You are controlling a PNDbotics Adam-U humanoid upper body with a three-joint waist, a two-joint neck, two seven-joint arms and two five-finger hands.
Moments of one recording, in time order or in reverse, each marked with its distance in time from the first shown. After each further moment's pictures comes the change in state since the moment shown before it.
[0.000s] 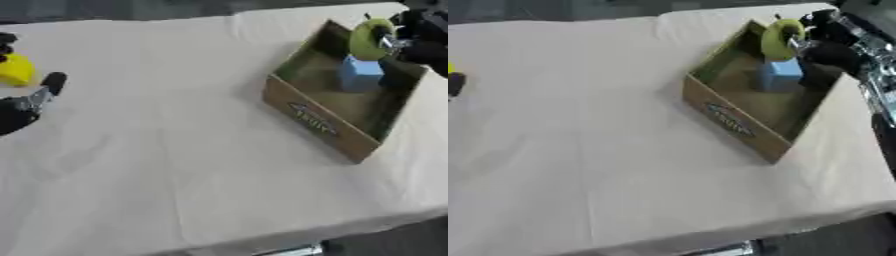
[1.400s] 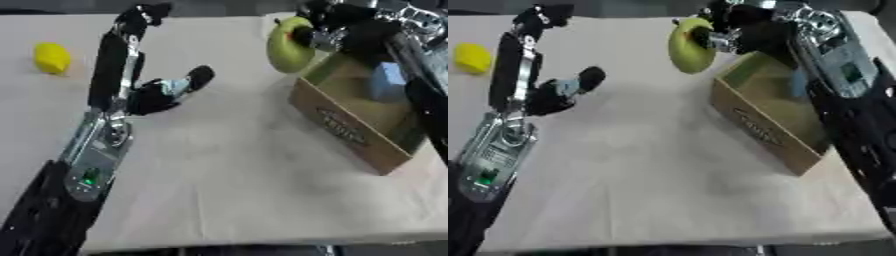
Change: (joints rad) left arm -0.260 -0.417 -0.135 0.186 -0.280 -0.155 -0.028; right arm -0.332 0.103 0.254 -0.078 -0.220 0.190 0.440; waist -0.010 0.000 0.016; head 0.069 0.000
